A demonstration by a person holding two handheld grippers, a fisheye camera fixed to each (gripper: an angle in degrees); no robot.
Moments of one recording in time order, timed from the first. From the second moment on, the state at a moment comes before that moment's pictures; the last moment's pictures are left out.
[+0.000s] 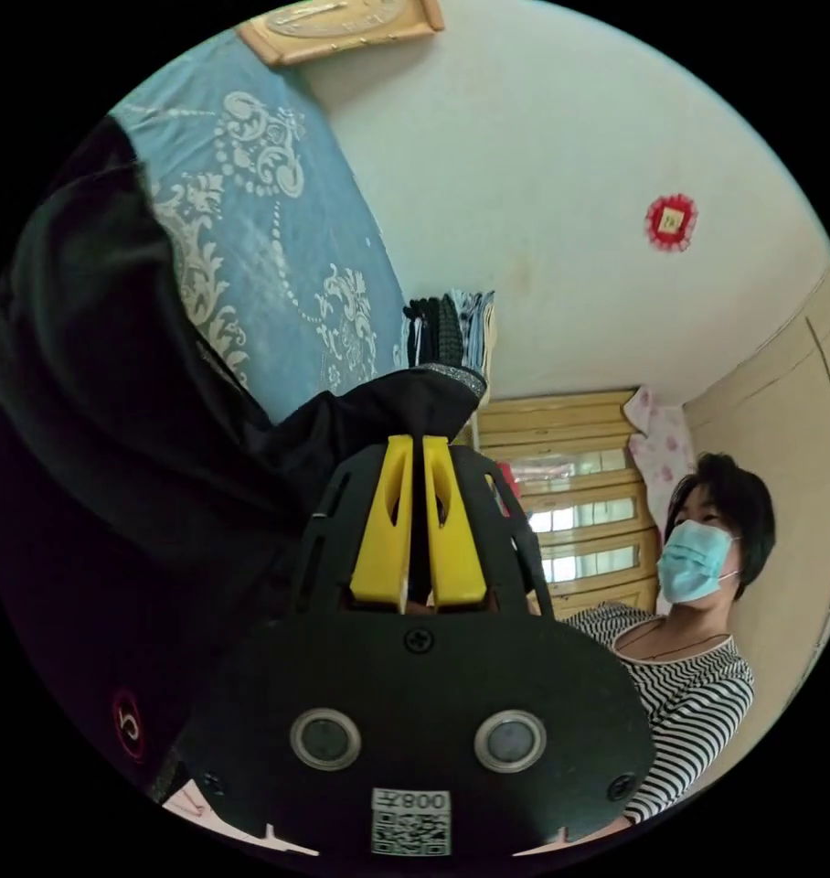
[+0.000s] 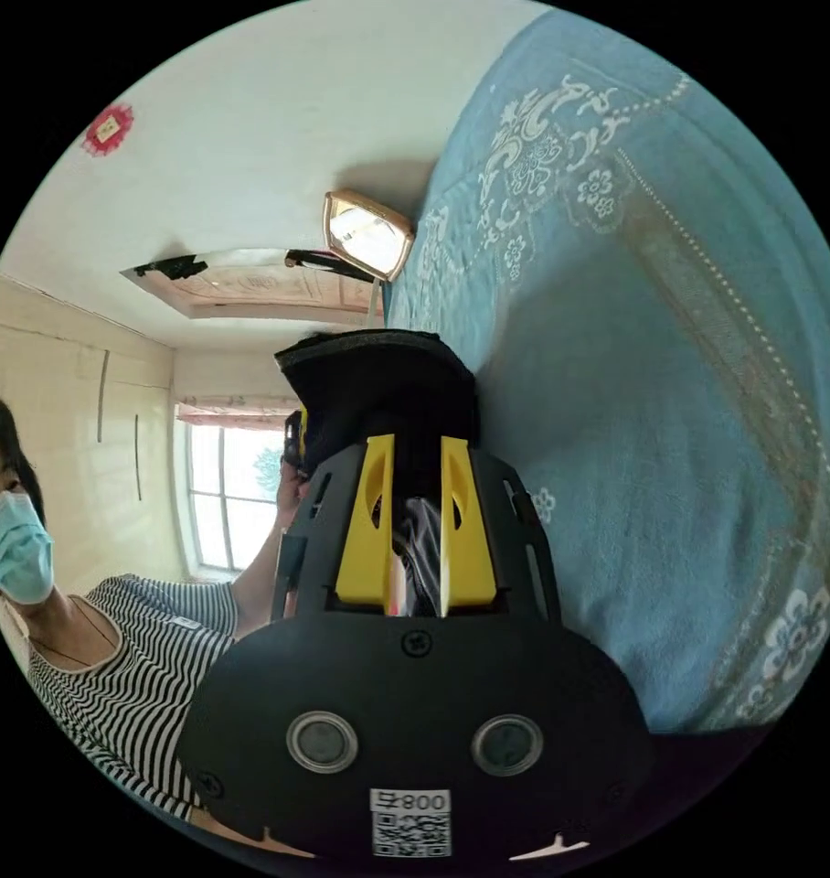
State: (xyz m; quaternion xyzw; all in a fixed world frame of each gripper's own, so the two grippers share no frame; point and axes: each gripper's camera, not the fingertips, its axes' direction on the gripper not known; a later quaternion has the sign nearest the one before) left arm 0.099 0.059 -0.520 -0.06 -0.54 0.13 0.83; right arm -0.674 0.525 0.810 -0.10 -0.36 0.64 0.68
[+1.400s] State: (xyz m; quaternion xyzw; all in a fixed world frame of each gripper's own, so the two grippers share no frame) left arm 0.171 0.168 -0.617 0.01 -0.39 0.14 0.91; right arm -0.522 0.460 0.691 -0.05 -0.29 0.57 0.77
